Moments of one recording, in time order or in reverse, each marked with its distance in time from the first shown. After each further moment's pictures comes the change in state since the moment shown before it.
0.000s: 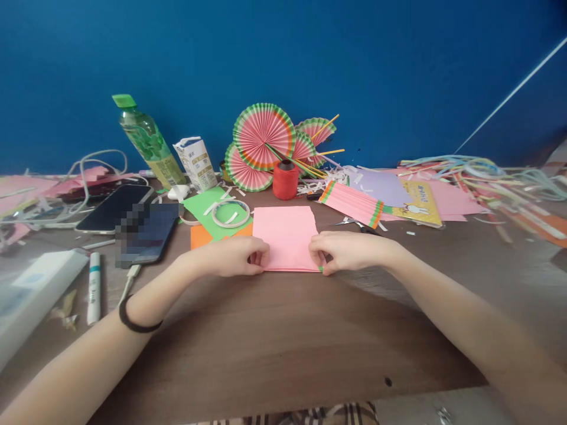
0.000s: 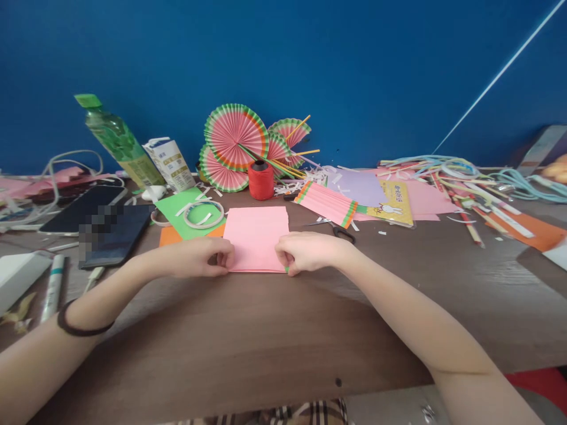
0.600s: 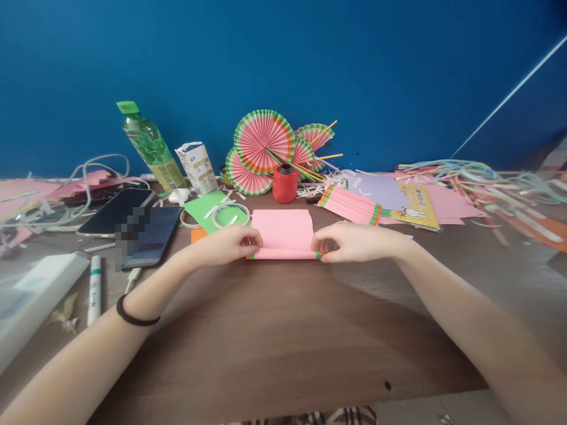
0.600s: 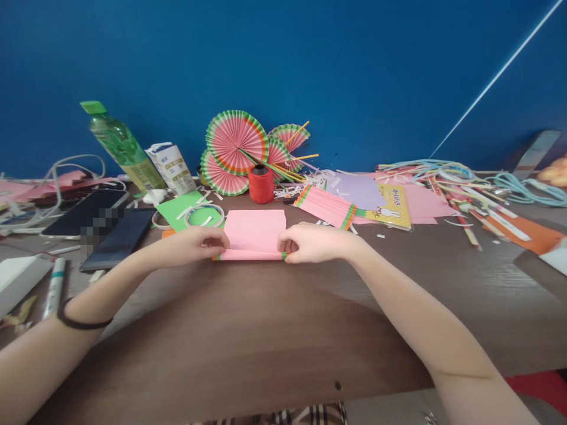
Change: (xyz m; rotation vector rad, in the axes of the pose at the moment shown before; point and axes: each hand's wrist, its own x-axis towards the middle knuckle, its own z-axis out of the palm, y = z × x) left_hand 0.000 -0.012 -0.012 -0.053 0.230 -0.050; right_hand -0.012 0.009 -0.014 0.071 0.136 0.032
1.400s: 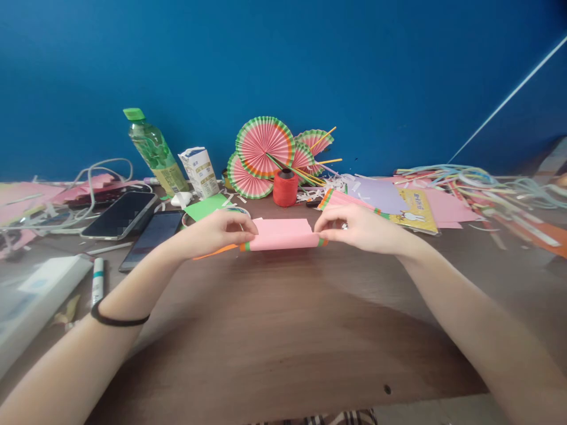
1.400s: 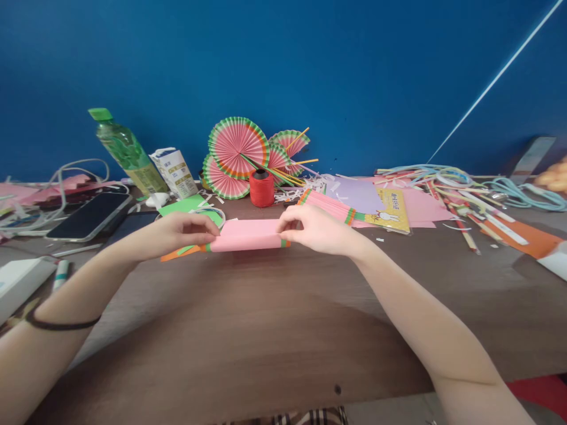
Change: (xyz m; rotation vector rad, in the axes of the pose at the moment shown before) left_hand -0.016 0.012 -0.030 -0.182 0.126 0.027; right_hand -0.009 -0.015 -0.015 0.222 0.366 -0.025
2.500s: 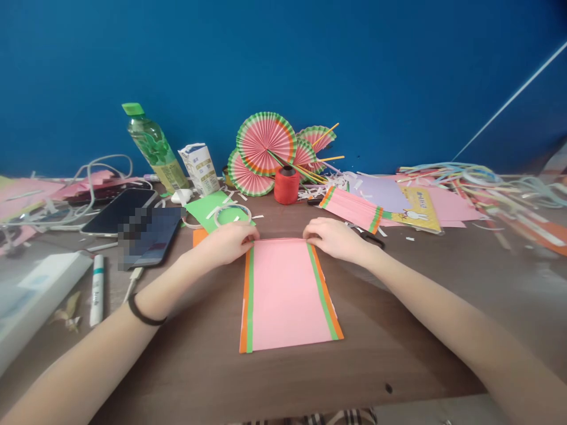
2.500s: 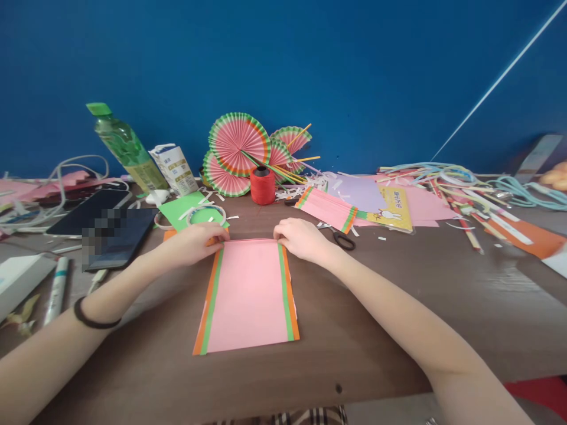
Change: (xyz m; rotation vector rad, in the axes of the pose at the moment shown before) left_hand 0.017 -0.044 0.037 0.493 0.045 0.061; right_hand 0.028 0.033 0.050 -0.393 -0.011 -0.068
